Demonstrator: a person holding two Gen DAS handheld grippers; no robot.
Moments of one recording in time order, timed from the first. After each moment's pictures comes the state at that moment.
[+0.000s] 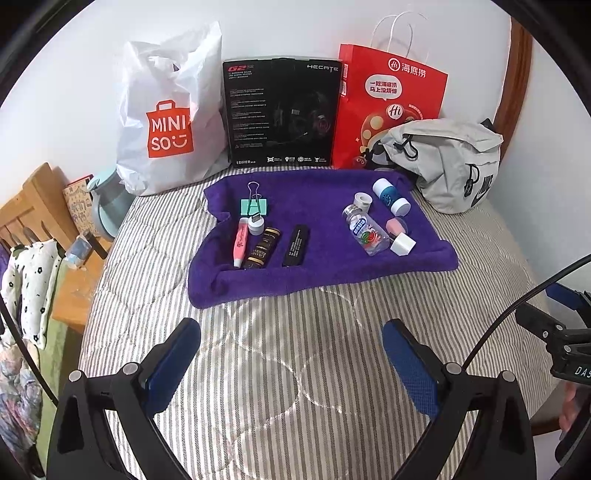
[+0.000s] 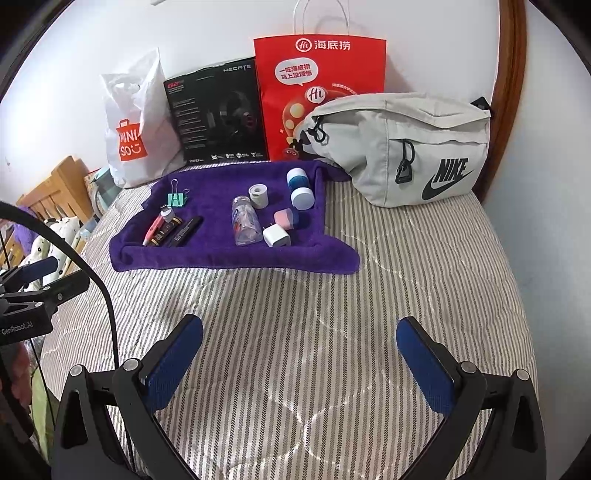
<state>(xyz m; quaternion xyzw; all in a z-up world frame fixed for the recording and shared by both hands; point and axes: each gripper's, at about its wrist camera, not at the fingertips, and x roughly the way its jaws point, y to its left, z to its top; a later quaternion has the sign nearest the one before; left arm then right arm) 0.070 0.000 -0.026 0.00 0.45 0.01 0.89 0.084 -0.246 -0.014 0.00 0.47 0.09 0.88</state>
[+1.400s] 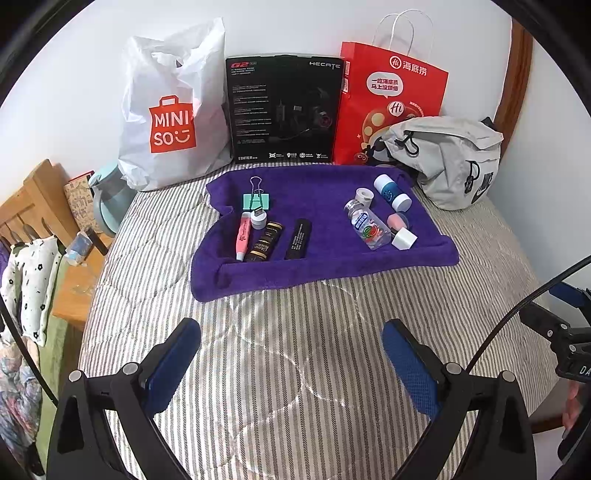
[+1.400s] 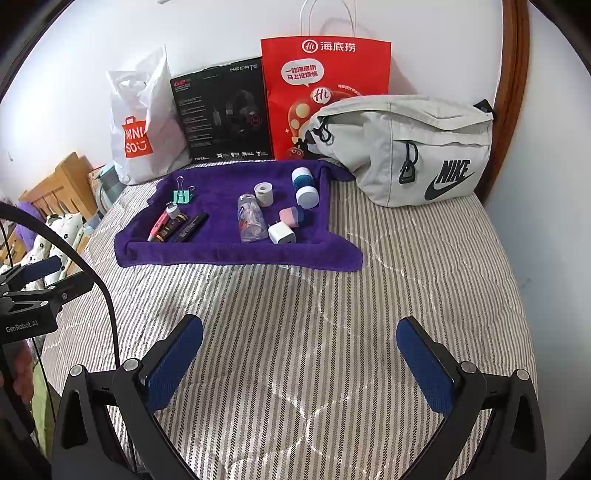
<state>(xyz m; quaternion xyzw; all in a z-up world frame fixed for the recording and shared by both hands) 0.064 0.004 -0.029 0.00 0.46 0.01 0.89 0.077 -0.243 -0.011 -0.01 0.47 0.09 0.88</state>
